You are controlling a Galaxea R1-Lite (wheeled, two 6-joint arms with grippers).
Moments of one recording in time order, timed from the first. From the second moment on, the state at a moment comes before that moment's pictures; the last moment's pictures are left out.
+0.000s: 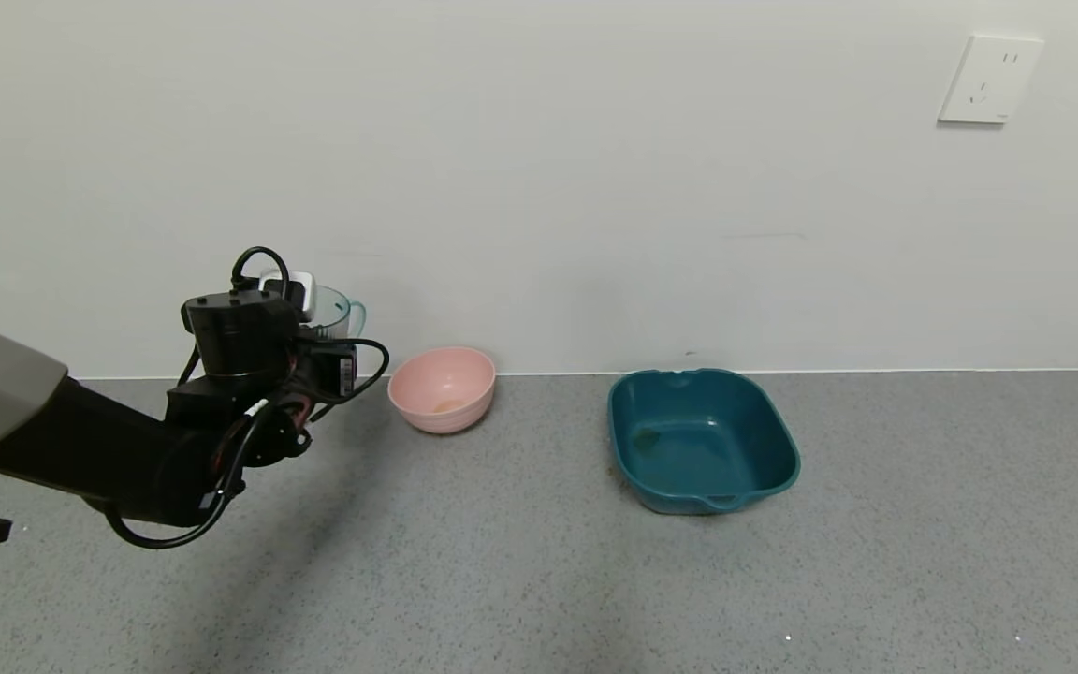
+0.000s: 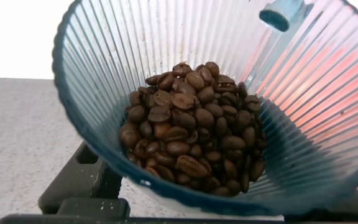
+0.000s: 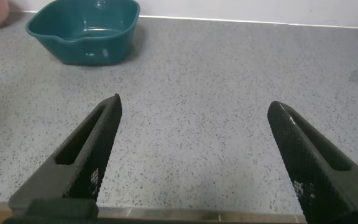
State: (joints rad) left arm -0.15 1.99 -0.94 -0.88 0.46 0.15; right arm 0.00 0.00 0.00 0.00 0.00 0.00
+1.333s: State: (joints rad) left arm -0.13 2.17 -1.09 -0.88 0.50 0.36; right arm 0.00 0.00 0.00 0.00 0.00 0.00
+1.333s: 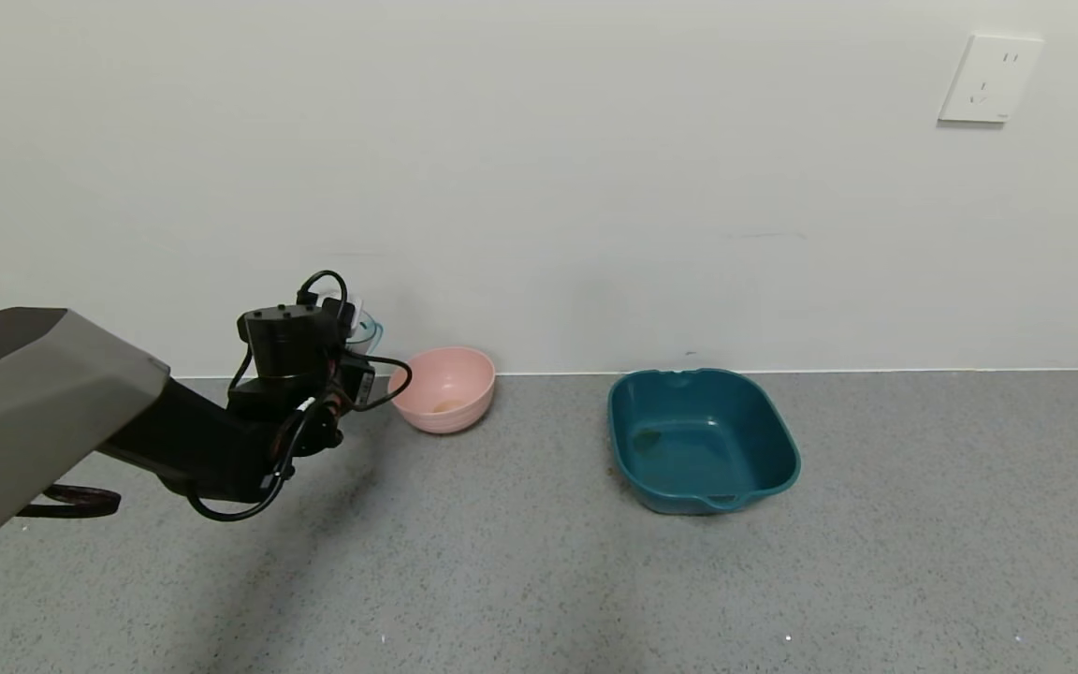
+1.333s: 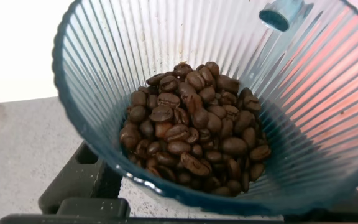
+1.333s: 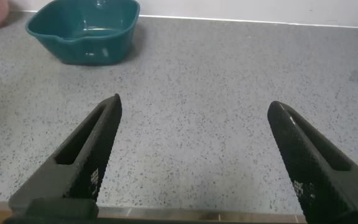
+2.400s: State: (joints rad) left arm -0.16 2.18 -1.10 -0.88 0.50 0.59; right arm 0.00 0.00 0.00 0.00 0.00 0.00
